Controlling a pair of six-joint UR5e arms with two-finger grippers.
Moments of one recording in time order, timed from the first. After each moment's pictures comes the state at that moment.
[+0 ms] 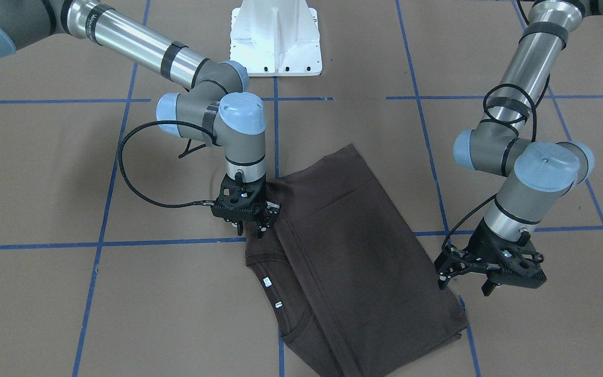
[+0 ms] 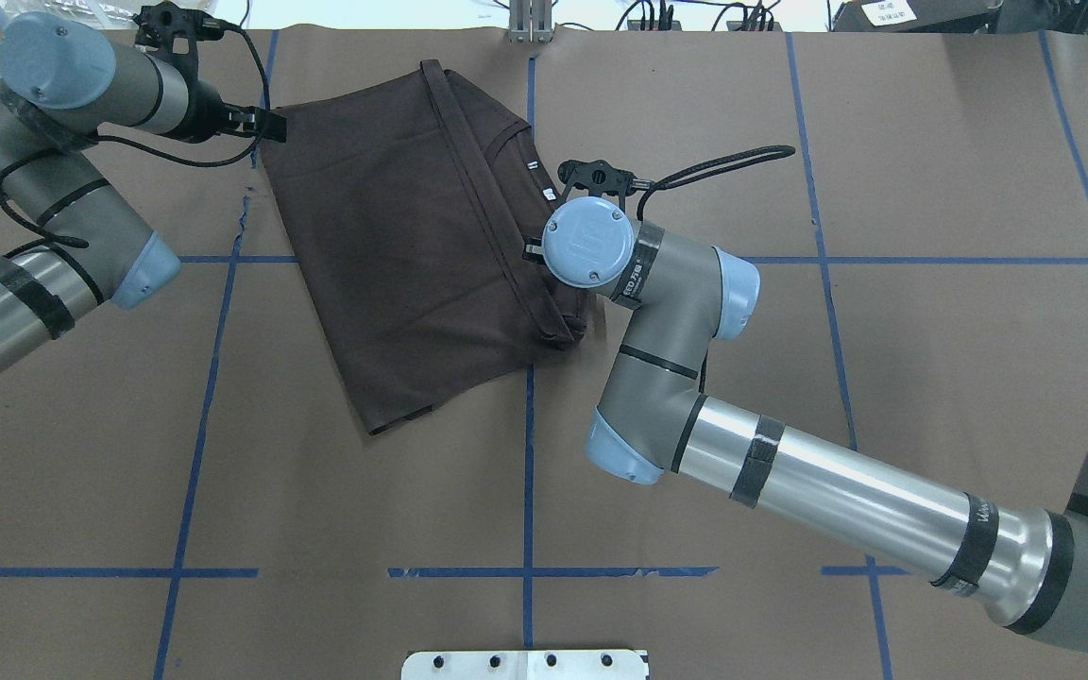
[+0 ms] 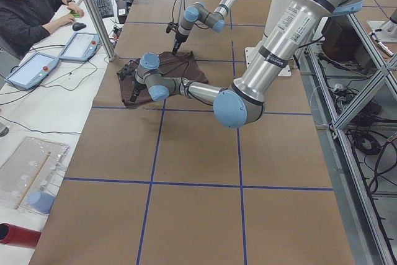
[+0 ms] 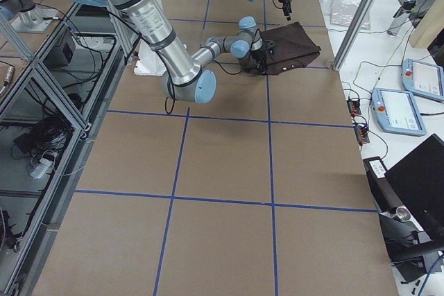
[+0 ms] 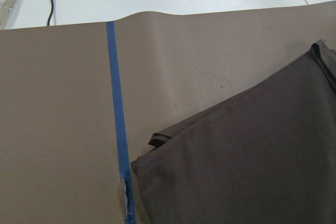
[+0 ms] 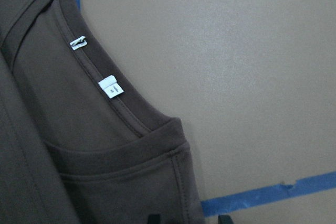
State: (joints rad) left arm -0.96 -2.17 -1.12 -2.43 -1.90 -0.84; right arm 0.54 -0.74 1.24 -1.25 1.53 1.41
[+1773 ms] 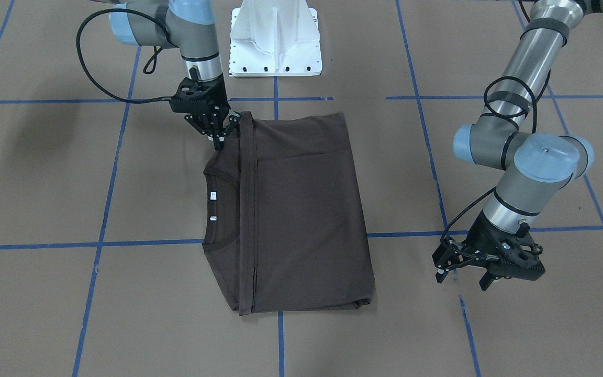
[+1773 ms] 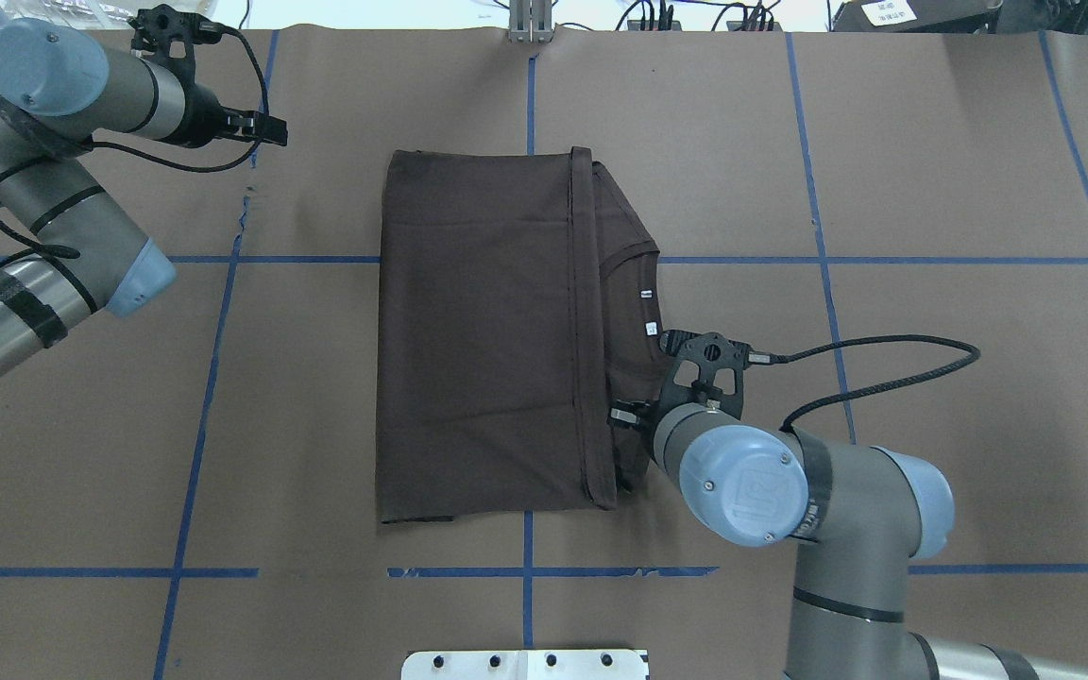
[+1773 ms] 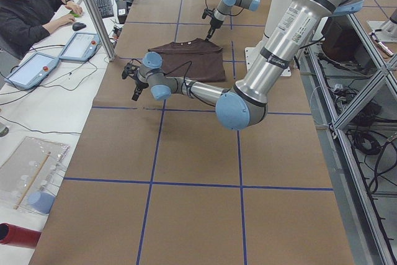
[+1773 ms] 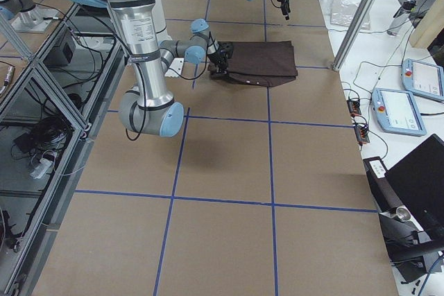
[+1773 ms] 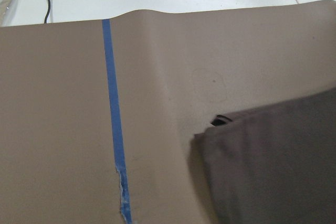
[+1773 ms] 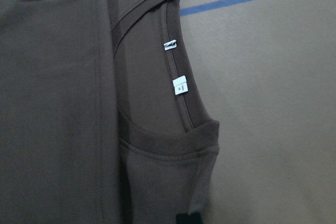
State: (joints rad) left arm -0.95 -2.14 -1.17 -2.43 -1.90 -0.85; right arm 0.26 -1.24 1.94 -1.41 1.33 1.58
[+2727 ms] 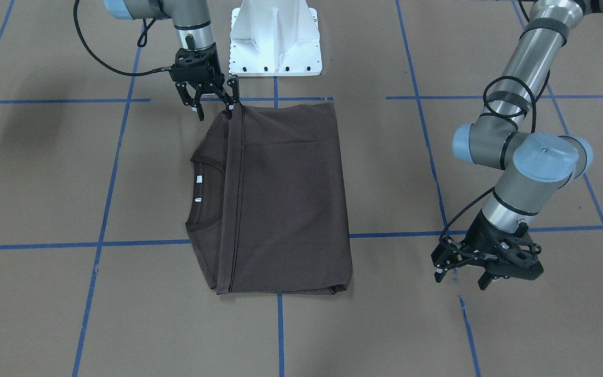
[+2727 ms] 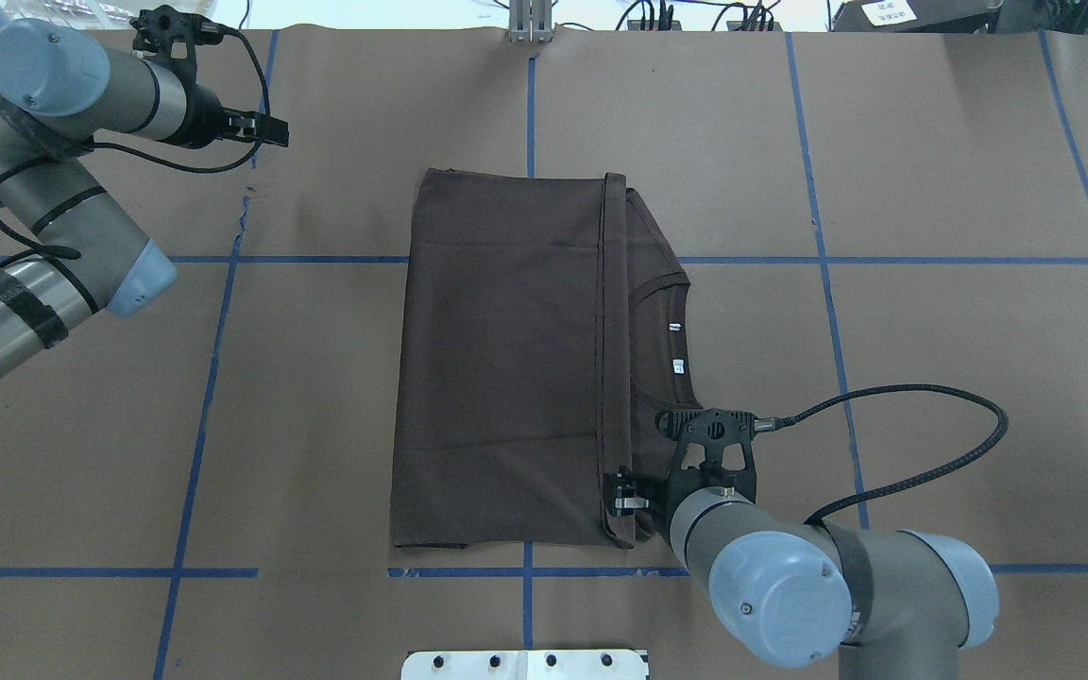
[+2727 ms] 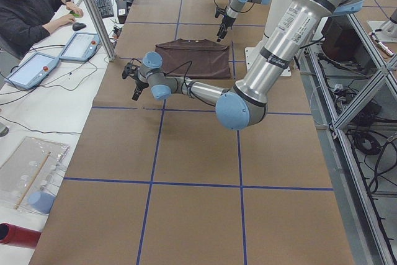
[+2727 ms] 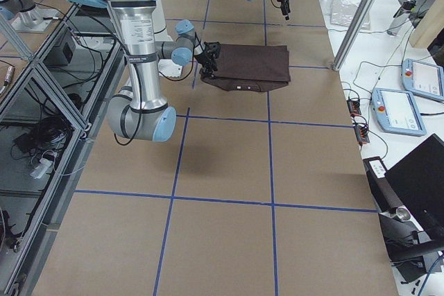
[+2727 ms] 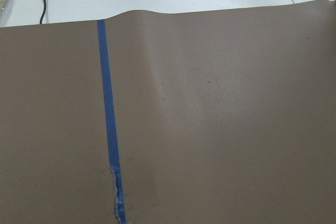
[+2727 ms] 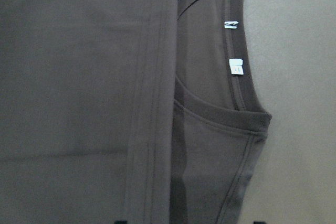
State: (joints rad) left arm -0.95 -2.14 -1.17 -2.43 -1.91 -0.85; right arm 0.13 -1.29 2.03 -1.42 1.25 1.46
